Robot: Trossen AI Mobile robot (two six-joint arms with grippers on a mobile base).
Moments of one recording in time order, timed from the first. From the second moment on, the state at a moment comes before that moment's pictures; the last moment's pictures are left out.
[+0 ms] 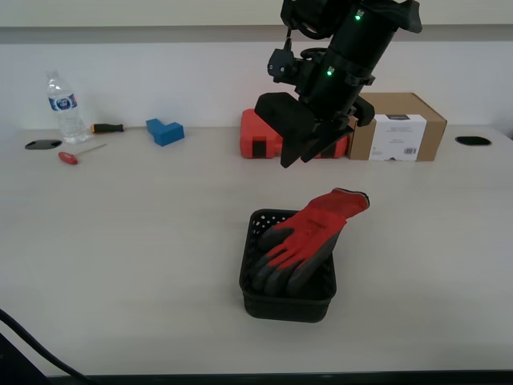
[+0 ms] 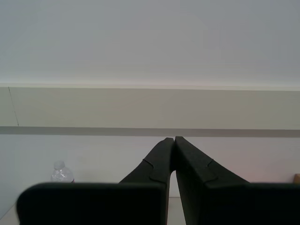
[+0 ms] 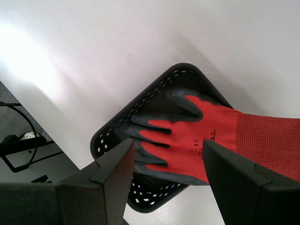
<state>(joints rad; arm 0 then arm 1) 0.70 1.88 1.13 -0.47 -0.23 -0.01 0.00 1.05 0.52 0.60 -0.01 0.00</state>
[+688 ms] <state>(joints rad) 0.70 1.88 1.13 -0.47 -0.23 -0.01 0.00 1.05 0.52 0.60 -0.01 0.00</state>
